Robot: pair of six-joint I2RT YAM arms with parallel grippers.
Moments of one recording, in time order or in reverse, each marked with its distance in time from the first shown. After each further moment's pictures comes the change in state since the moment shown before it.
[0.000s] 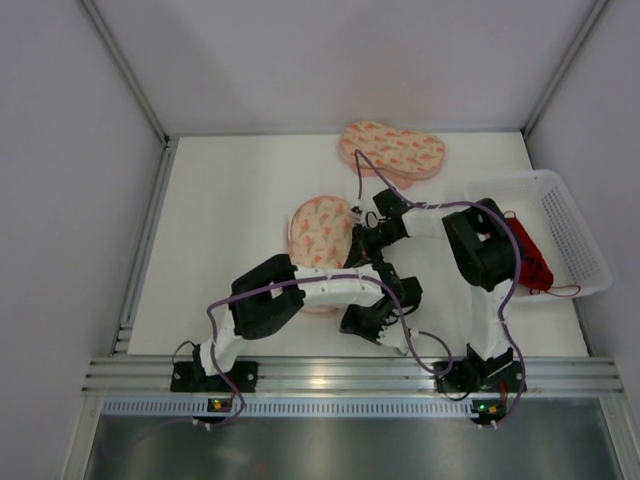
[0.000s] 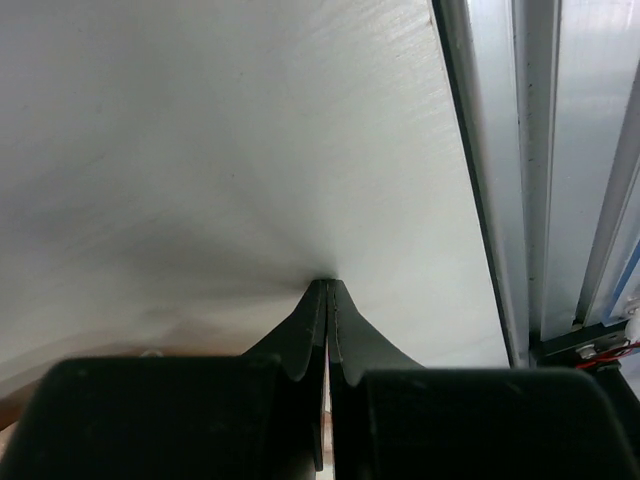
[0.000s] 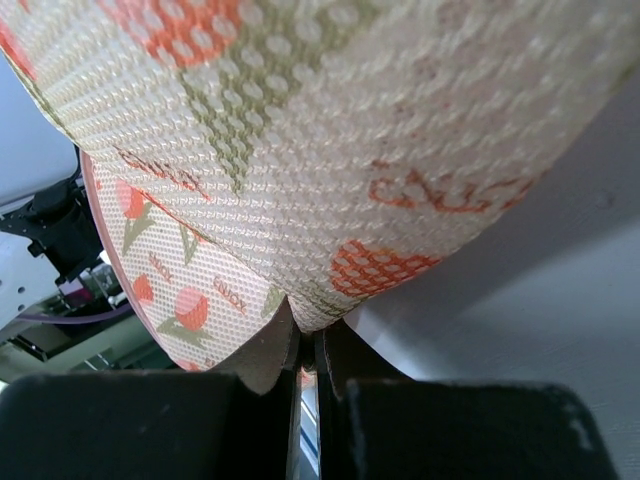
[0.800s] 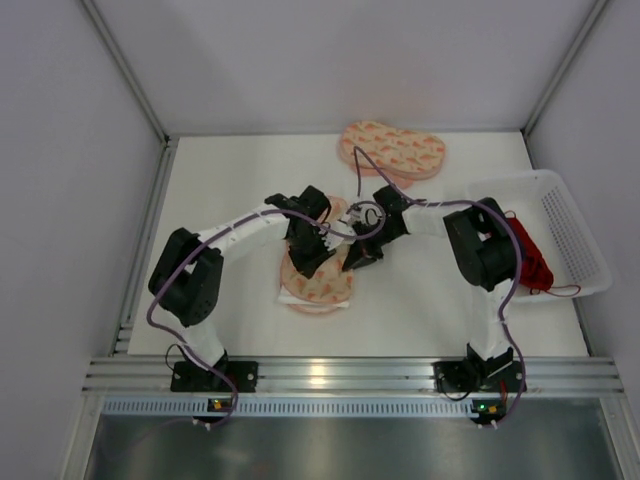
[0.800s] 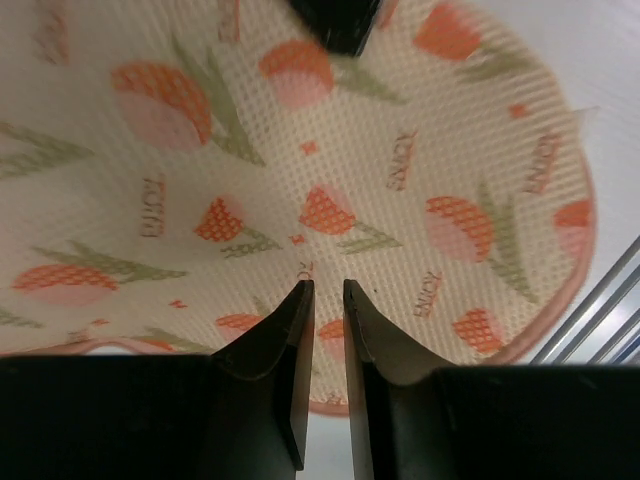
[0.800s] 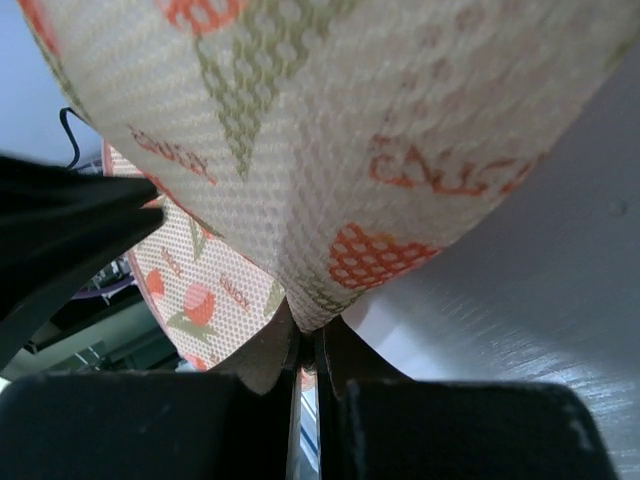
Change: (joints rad) left arm 0.575 -0.395 -0.246 0.293 0.174 -0.254; right arm -0.008 0.000 0.018 -0.029 -0.011 -0.030
